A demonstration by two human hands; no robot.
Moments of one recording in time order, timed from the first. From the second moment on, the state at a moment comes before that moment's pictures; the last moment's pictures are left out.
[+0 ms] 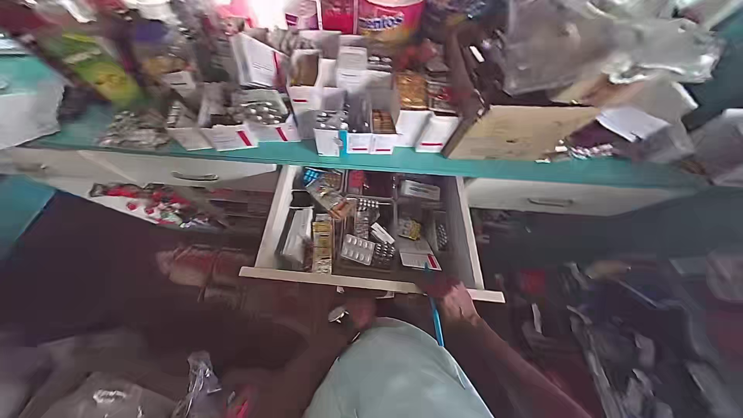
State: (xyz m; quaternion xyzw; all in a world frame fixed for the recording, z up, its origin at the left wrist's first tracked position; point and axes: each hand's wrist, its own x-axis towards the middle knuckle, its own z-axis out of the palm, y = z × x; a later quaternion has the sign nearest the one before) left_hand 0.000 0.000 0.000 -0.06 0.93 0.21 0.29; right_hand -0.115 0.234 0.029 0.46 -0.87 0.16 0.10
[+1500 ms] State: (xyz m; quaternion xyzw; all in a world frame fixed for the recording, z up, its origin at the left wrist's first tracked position) left_hand 0.004 -0.151 0.028 -0.43 0.74 0.34 -0.39; right_hand -0.316 0.029 0.041 0.25 -0.91 0.29 -0.18
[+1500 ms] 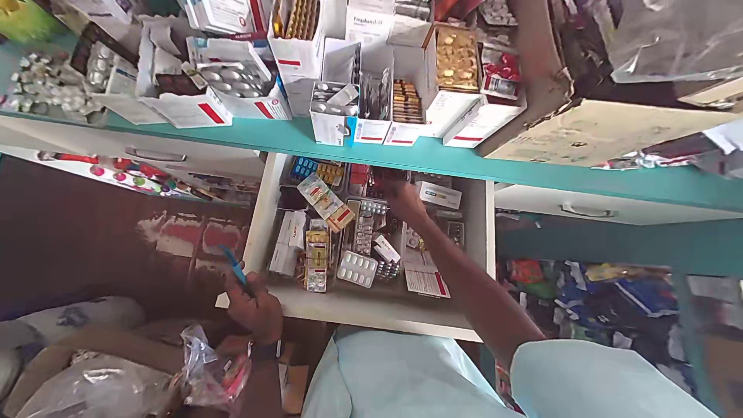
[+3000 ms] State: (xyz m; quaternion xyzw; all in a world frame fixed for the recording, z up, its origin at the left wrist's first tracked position) left_hand 0.003 -0.145 0.034 -0.47 0.76 0.27 -0.37; right_hand -0.319 0.021 0.037 0.02 -0.94 0.33 -0.08
